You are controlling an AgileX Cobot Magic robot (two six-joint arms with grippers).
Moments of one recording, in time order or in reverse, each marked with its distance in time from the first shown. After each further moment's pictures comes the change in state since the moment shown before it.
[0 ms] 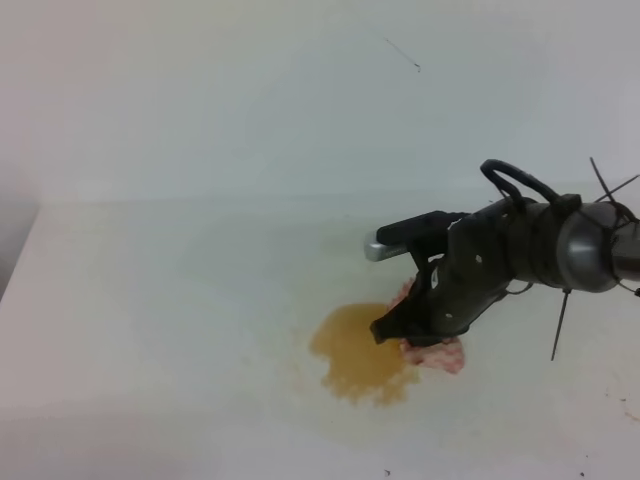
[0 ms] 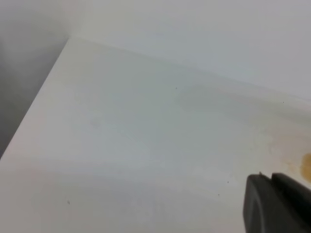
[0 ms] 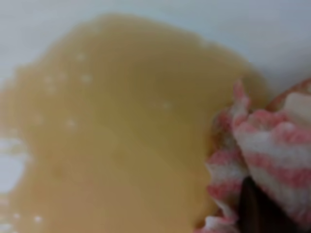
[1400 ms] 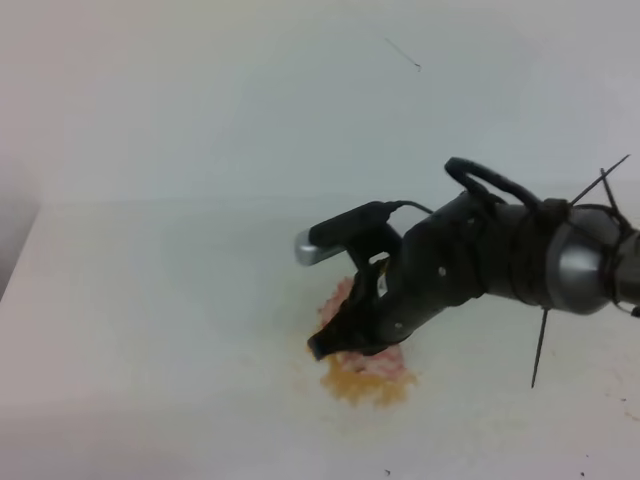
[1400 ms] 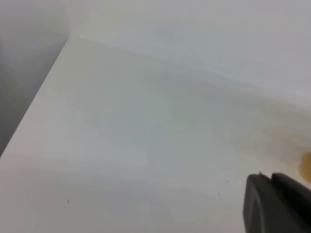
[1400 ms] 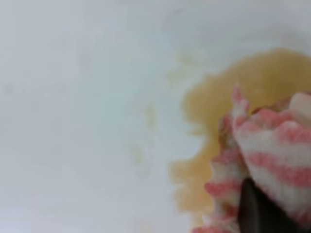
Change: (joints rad) left arm 0.000 0.000 0.000 -0.001 0.000 0.000; right arm 0.162 -0.138 -0.027 0.006 -0.016 -0.015
